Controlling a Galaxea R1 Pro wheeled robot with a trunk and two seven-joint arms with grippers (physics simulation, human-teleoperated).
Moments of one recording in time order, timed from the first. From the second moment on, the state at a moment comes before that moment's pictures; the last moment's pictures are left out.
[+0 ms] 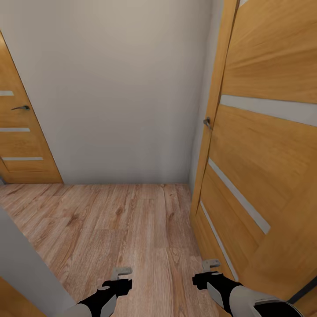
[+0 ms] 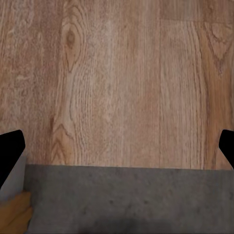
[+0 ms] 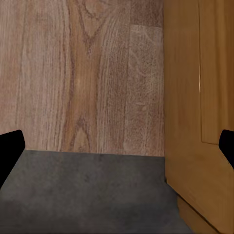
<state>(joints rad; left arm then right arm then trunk) -0.61 -0.11 0.06 -0.06 0.01 -0.05 0.09 -0.72 0.05 0.07 0.02 0.02 0.08 -0.07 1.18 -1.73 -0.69</state>
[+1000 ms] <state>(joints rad) -0.61 -0.11 0.06 -0.06 0.01 -0.05 0.09 -0.72 0.05 0.07 0.02 0.02 0.08 -0.07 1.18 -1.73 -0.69</state>
